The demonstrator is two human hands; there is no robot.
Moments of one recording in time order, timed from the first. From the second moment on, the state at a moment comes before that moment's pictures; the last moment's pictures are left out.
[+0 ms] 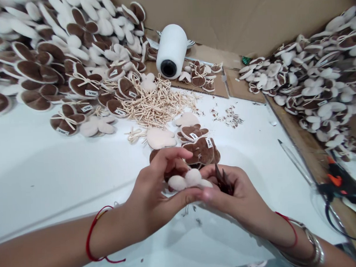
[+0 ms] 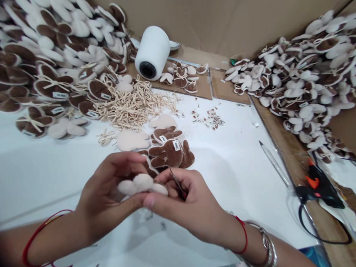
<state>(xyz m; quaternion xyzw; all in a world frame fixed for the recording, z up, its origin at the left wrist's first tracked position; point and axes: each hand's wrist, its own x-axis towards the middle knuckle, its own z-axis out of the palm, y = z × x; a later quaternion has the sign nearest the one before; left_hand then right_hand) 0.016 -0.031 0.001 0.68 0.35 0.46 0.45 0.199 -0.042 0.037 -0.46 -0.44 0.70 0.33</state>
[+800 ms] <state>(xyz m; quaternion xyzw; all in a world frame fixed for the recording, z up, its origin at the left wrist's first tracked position) 0.015 -0.025 0.006 0.83 0.33 0.42 0.18 0.207 -0.032 0.047 -0.49 -0.39 0.67 0.40</state>
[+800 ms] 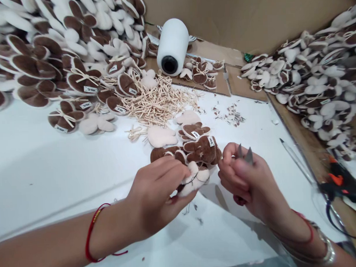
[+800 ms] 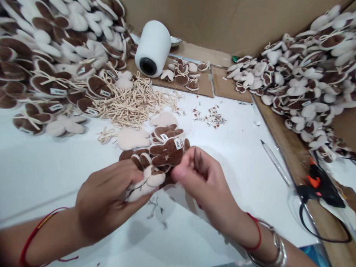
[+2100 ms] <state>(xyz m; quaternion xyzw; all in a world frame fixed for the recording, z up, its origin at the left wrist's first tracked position) 0.013 -0.022 -0.009 0.84 0.32 0.40 0.18 0.208 -0.034 0.038 -0.35 -0.33 0.87 0.14</state>
